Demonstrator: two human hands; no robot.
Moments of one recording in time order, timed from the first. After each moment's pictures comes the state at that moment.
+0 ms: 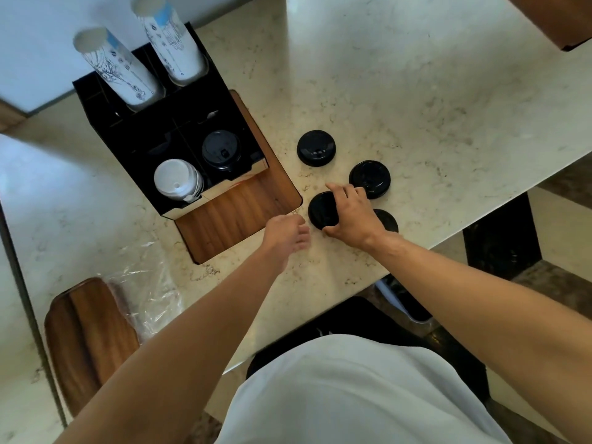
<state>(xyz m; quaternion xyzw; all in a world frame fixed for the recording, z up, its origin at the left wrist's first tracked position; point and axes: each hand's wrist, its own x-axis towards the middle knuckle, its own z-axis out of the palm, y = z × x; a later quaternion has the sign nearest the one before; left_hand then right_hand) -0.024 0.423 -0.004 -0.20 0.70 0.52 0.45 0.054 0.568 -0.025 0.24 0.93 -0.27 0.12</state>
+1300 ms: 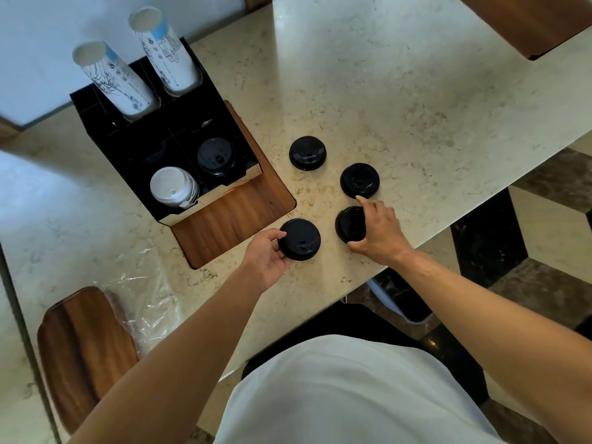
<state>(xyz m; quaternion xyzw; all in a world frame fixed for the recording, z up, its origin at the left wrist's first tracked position) -0.014 0.380 0.000 -0.32 0.49 0.65 0.48 0.121 0.585 -0.023 0.32 0.90 -0.28 0.12</state>
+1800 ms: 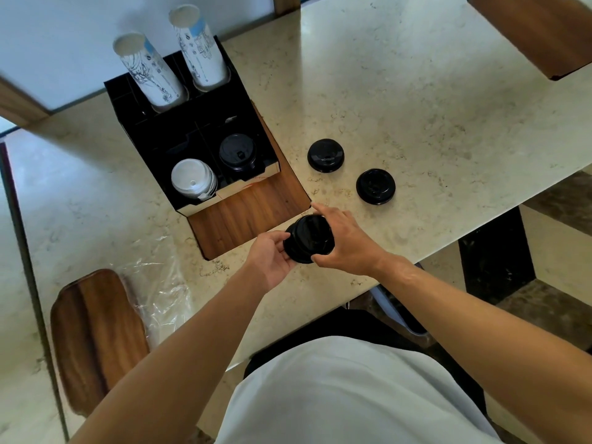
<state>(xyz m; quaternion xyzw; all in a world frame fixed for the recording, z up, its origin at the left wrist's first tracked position) -0.015 0.355 0.001 -0.30 0.49 0.67 0.47 0.083 0.523 0.005 0.13 0.89 -0.42 0.10</state>
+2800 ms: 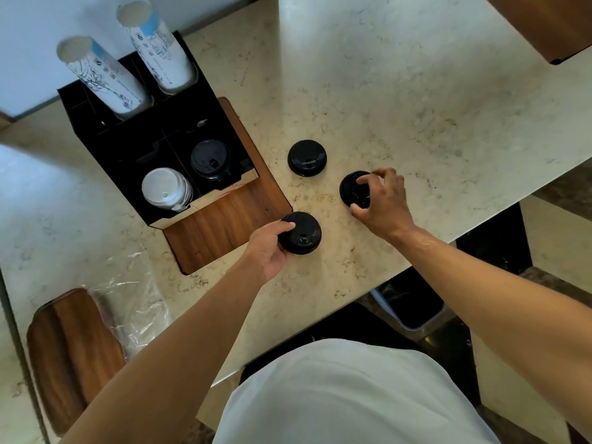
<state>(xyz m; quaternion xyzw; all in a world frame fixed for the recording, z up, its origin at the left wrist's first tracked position) -0.032 0.421 -0.012 -0.32 0.54 0.64 0.45 0.069 0.642 -0.023 0.33 0.91 -0.25 0.02</state>
